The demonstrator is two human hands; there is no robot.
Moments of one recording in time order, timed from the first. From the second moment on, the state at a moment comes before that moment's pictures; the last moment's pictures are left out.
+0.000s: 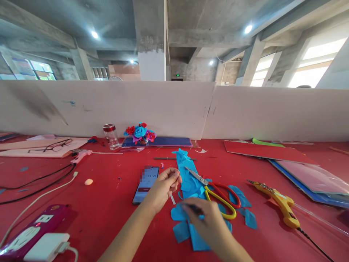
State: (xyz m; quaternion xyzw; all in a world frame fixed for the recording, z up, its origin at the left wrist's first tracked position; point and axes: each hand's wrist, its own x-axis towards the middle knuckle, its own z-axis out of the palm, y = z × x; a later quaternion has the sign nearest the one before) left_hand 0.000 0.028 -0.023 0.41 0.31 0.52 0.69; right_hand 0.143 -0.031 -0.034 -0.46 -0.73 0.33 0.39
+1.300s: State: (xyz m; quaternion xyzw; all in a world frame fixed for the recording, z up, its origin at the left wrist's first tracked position) left_hand 0.001 0.024 -0.021 0.44 0.28 0.47 0.71; right_hand 0.160 0.020 0.017 -0.48 -0.43 0.55 0.54
